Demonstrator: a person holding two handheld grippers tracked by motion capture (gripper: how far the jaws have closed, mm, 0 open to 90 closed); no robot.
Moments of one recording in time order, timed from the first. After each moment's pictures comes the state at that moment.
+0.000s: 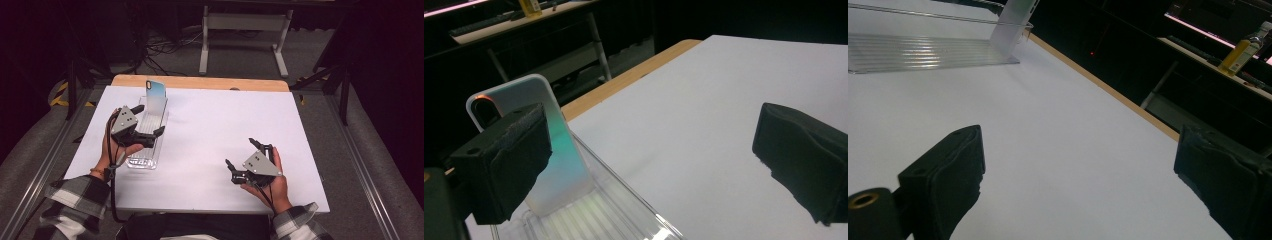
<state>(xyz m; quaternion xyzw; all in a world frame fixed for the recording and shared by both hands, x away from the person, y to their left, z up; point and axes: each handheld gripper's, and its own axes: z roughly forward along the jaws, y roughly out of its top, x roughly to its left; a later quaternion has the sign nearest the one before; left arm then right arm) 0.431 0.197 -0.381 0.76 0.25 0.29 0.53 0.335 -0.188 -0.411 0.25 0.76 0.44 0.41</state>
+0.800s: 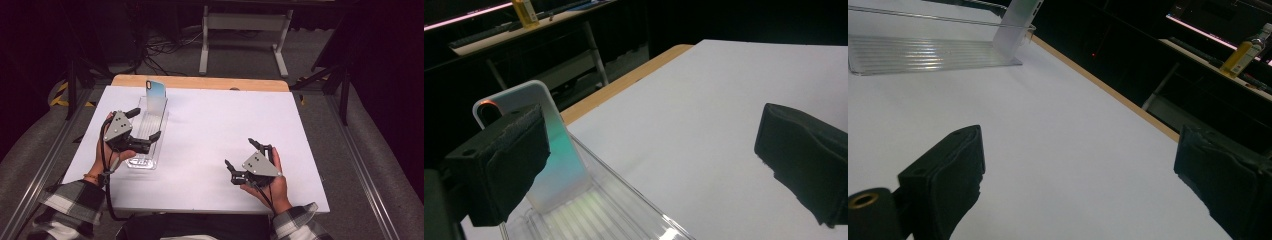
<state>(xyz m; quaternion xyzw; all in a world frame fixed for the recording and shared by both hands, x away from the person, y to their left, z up) 0.413 0.206 -0.378 0.76 0.24 0.30 0.53 0.333 -0.186 -0.410 0.25 0.76 0.44 0.41</state>
